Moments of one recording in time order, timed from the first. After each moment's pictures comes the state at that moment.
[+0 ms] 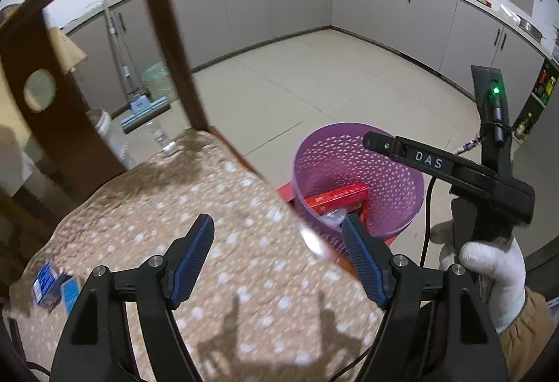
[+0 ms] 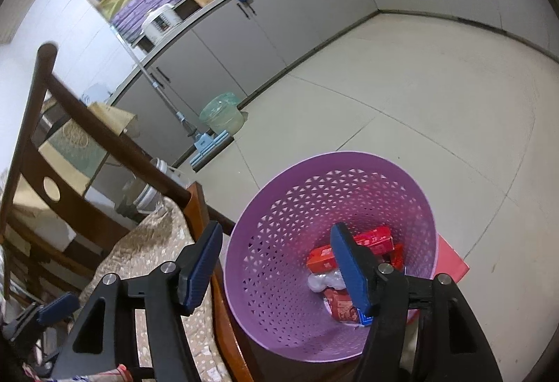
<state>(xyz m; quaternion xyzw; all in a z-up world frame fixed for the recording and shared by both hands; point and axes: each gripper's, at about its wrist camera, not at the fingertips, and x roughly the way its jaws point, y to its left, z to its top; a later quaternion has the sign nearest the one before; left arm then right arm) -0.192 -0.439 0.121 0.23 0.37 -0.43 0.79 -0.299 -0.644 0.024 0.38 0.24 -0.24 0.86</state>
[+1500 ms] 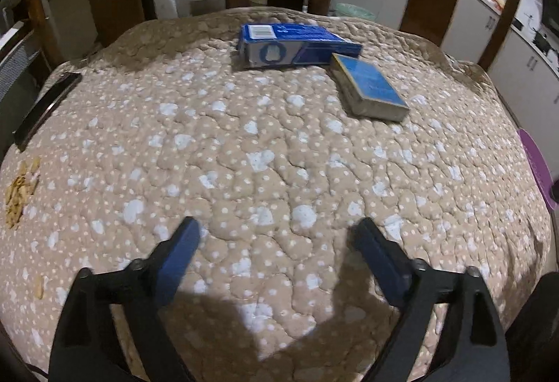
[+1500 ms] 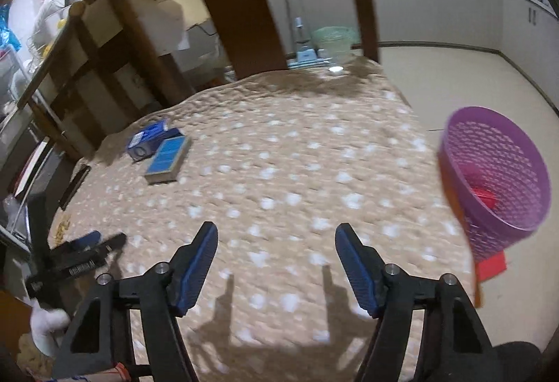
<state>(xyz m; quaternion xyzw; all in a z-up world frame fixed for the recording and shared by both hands) -0.096 -0.100 0.017 0.06 0.48 -0.16 0.86 -0.234 -0.381 0.040 0.19 0.37 -0.05 0.91</state>
